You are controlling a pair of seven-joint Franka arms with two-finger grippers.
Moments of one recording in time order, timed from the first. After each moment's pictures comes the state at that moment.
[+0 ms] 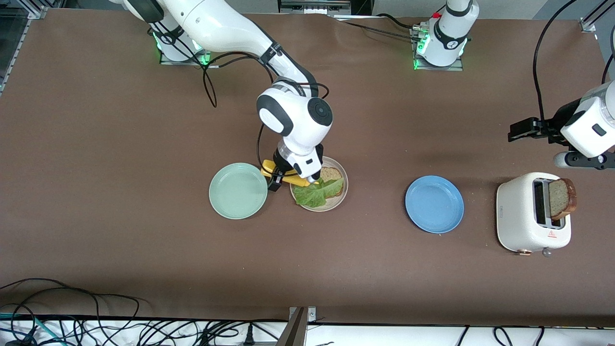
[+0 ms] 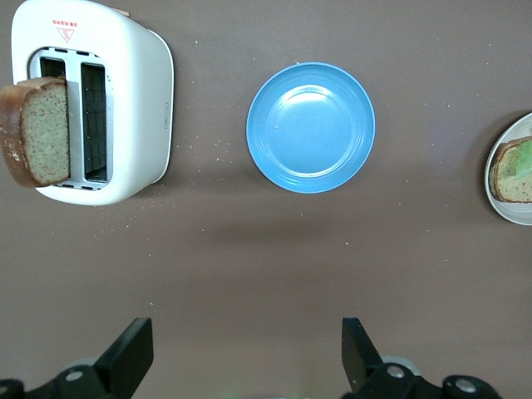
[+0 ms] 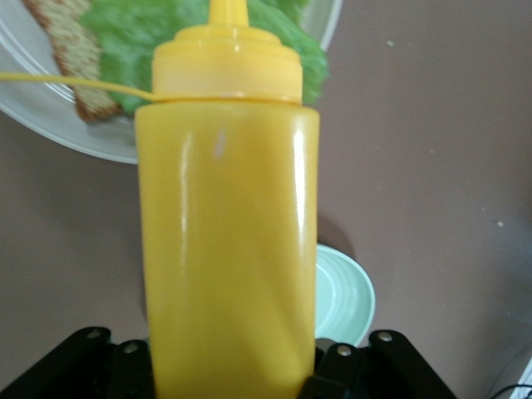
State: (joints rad) left arm -0.03 0.21 0.02 -1.40 -0.03 1.43 0.01; right arm 0.70 0.84 0.09 -1.20 -0.52 1.83 -0.43
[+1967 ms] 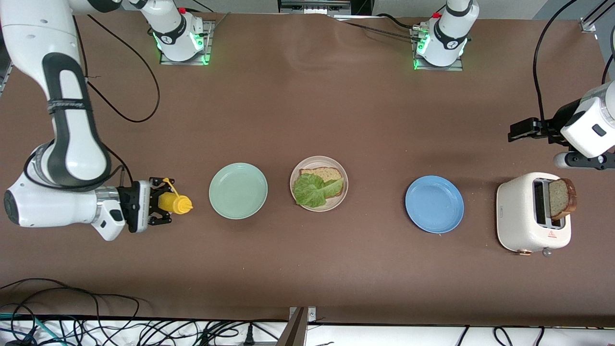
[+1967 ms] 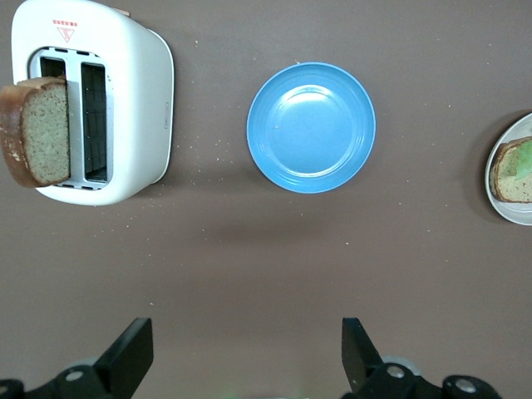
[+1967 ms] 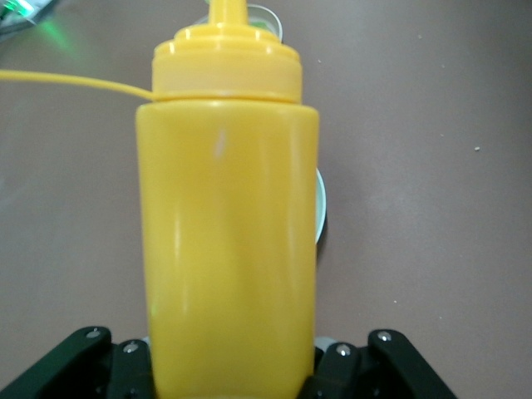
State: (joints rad) left arm -0.03 0.22 0.02 -1.40 -0.03 1.43 0.01; right arm -0.06 0.74 0.08 -1.31 0.59 1.74 -1.63
